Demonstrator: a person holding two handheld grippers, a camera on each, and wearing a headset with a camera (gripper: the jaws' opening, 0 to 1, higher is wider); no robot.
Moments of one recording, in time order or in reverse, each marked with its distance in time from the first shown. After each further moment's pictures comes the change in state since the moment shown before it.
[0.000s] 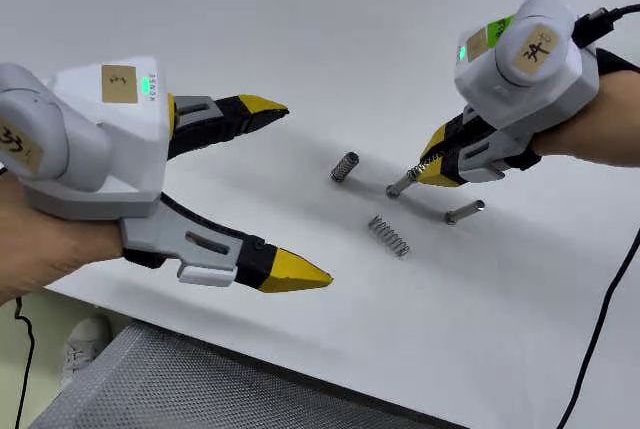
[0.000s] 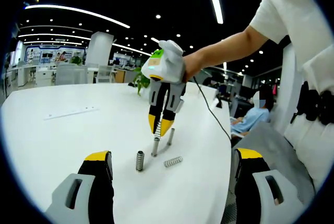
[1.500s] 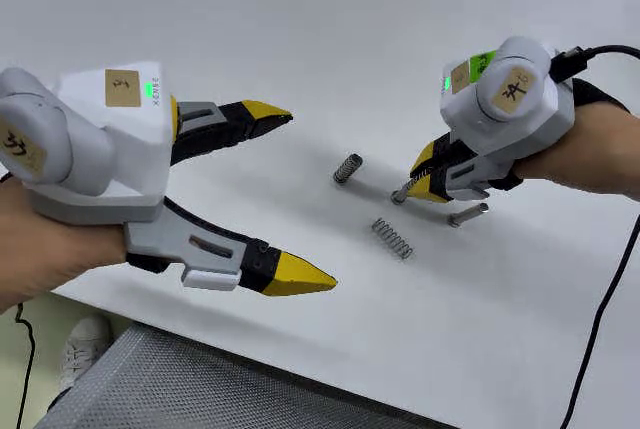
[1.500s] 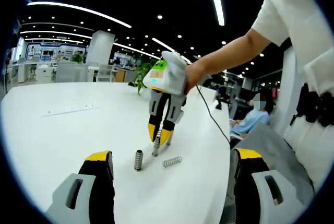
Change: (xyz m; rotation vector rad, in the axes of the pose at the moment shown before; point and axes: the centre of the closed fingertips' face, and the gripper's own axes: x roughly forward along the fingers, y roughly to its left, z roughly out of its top) left arm 0.001 0.000 -0.001 -0.025 -0.008 -0.005; right arm 0.022 0.004 -0.002 -0.038 -0.009 -0.010
